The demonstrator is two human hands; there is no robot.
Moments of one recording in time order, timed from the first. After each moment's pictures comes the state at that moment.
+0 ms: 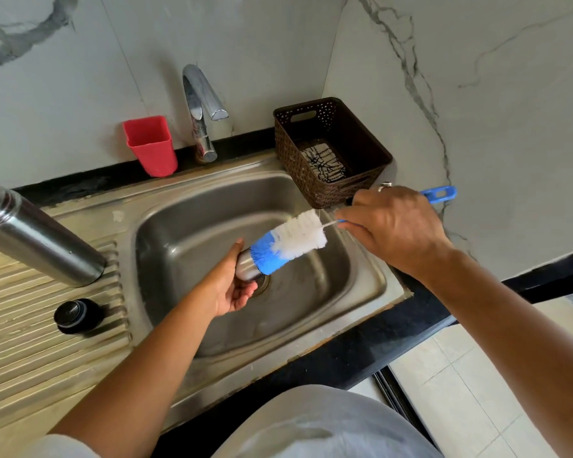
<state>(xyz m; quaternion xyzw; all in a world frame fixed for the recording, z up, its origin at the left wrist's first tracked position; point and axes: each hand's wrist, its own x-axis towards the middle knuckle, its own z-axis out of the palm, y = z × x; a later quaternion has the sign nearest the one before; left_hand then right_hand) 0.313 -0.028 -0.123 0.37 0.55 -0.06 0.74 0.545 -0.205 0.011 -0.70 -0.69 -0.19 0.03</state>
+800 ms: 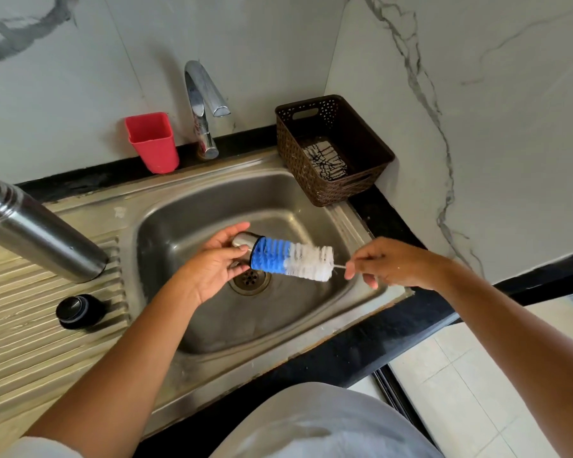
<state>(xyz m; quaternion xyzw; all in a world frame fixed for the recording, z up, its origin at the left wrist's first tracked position) 0.298 -0.005 -0.121 0.40 0.37 0.13 0.83 0.561 -0.227 -0.039 -0.77 -0.41 0.46 0.17</state>
